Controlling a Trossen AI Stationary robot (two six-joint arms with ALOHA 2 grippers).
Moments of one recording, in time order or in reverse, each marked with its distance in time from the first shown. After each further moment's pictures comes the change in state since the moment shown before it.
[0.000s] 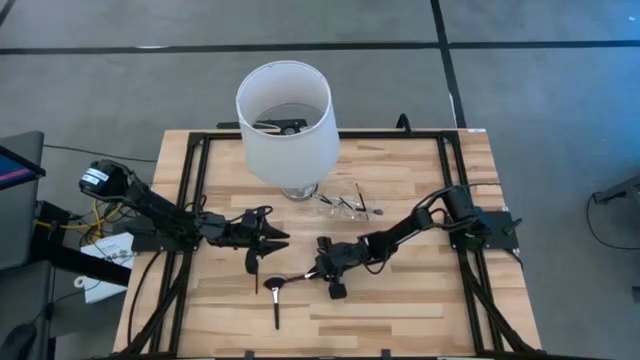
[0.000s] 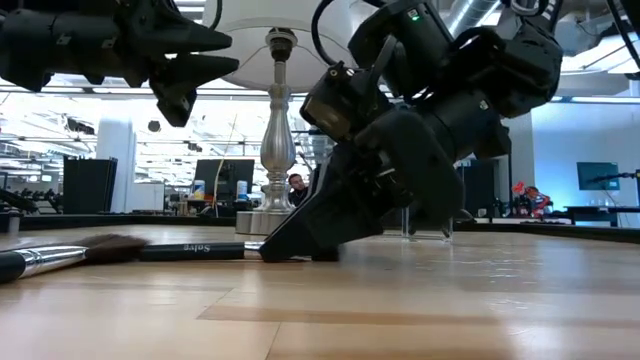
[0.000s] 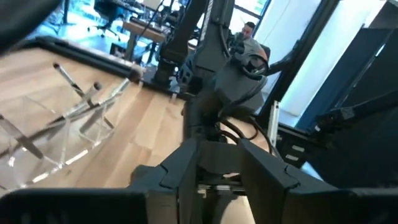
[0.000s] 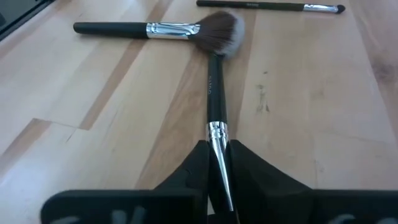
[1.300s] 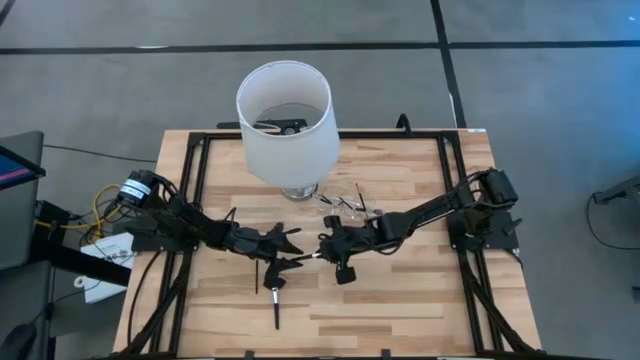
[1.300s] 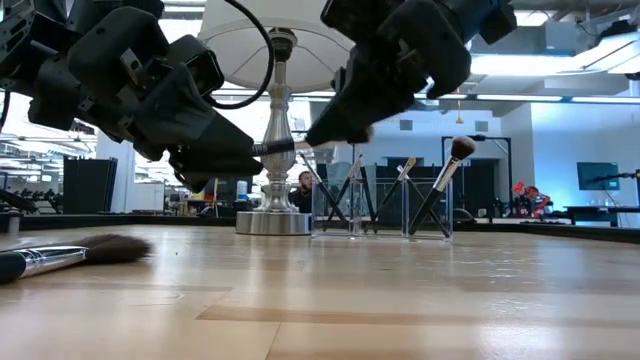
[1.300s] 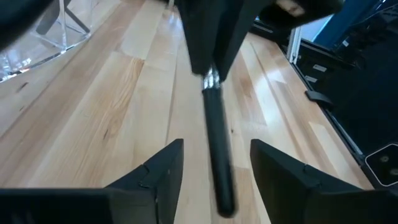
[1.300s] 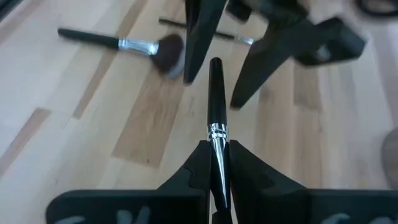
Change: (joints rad) left arm 0.024 0.388 0.138 -0.052 0.149 -0.025; right arm -0.028 -0.337 0.114 -0.578 0.121 -0.152
